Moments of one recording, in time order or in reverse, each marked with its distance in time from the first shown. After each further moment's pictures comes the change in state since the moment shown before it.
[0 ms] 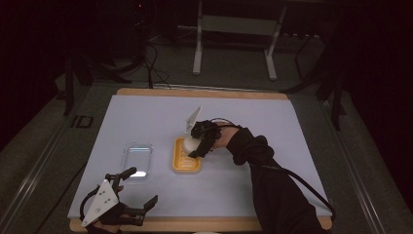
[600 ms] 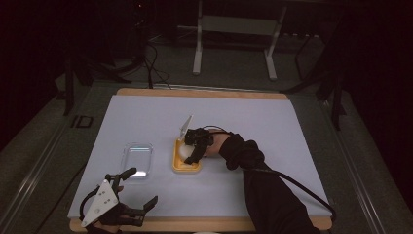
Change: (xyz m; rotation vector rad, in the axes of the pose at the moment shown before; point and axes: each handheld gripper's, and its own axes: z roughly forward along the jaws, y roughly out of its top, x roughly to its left) left arm 0.000 0.000 -0.001 0.000 -0.005 0.002; right arm -0.005 -0.004 0.048 0.064 0.031 0.036
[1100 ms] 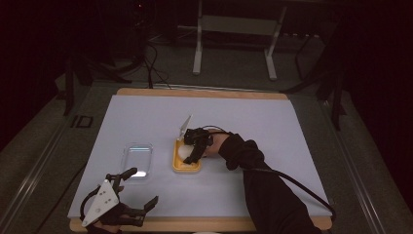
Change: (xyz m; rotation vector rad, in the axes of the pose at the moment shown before) left arm 0.000 0.000 0.001 0.001 -0.008 -0.001; right arm 0.000 0.002 -0.001 0.000 -0.003 0.020
